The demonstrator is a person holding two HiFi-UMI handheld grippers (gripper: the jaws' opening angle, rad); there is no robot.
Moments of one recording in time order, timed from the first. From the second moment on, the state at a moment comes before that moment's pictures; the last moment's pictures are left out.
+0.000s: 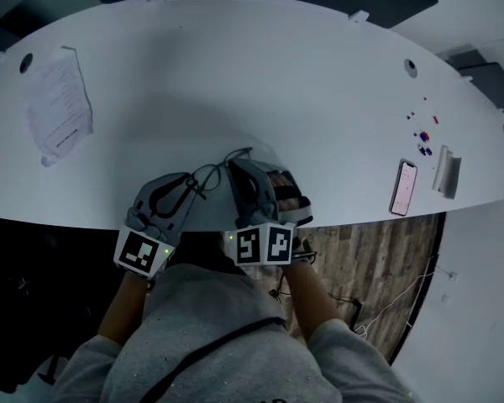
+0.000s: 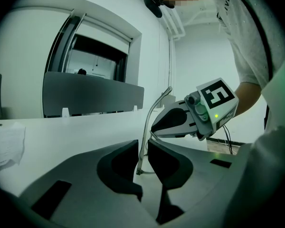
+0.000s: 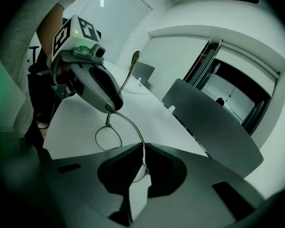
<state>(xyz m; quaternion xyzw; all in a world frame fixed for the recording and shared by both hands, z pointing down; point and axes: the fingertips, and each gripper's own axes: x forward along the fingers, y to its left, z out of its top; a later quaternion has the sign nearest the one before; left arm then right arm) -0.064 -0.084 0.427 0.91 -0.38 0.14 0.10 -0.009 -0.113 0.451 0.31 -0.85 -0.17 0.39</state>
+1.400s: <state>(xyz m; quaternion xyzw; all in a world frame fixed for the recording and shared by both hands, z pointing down) -0.069 -0.085 0.429 0.92 -0.36 0.17 0.04 -0.022 -0.107 0.477 0.26 -0.84 -0.18 0.44</state>
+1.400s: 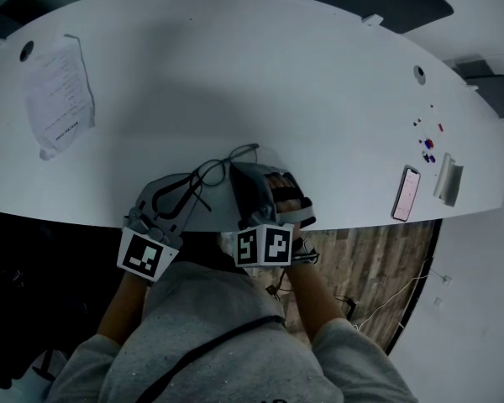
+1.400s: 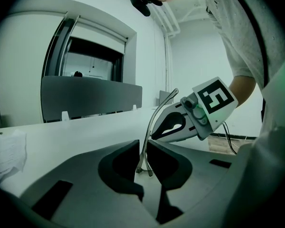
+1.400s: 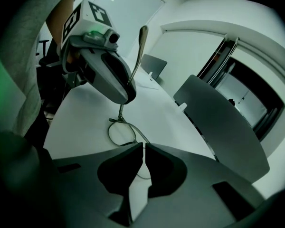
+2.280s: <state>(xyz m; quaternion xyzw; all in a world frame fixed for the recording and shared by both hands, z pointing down) -0.071 -0.086 0.426 0.92 -0.34 0.20 0.01 0.016 -0.142 0.479 0.22 -0.90 0.01 0.37</state>
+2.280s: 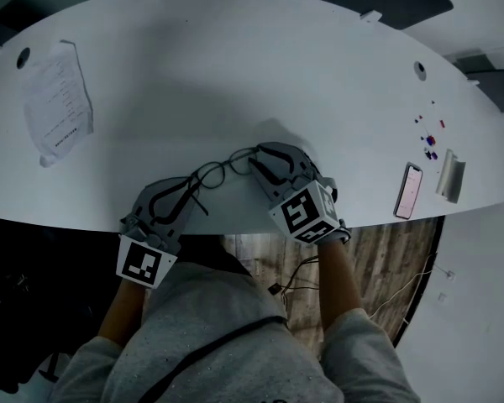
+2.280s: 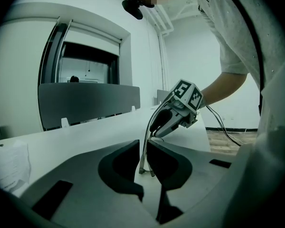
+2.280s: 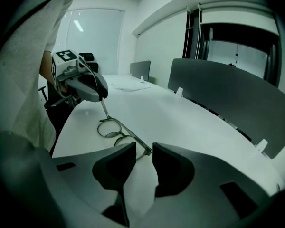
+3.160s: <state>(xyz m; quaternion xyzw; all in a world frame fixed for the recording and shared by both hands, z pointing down) -0.088 -0.101 0.420 0.88 -0.42 0.22 -0.01 0.024 -0.117 0.480 0.29 -0.88 0.01 0.38</state>
